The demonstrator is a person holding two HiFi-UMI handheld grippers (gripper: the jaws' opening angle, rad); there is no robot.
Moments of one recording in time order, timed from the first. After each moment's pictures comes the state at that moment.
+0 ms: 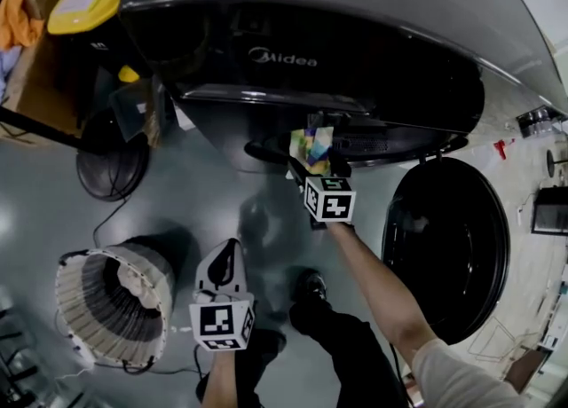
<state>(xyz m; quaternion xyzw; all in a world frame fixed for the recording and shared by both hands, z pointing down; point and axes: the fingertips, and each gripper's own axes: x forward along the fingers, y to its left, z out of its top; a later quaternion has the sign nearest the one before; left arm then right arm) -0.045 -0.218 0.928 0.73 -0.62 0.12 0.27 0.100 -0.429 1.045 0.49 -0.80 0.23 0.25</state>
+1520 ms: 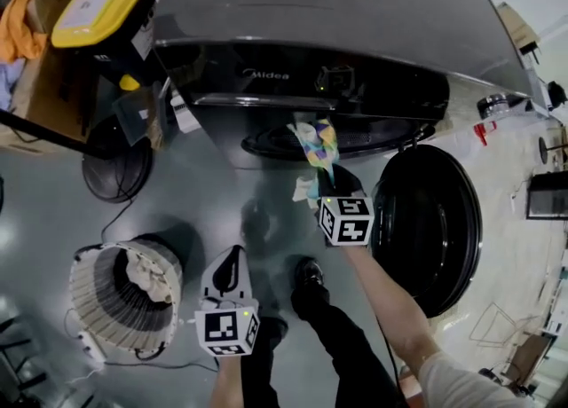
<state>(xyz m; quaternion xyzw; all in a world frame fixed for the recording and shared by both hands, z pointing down) -0.035 -0.182 0.853 0.74 -0.61 0.11 0.28 0.145 -0.365 0.927 0.52 -0.79 0.20 0.26</state>
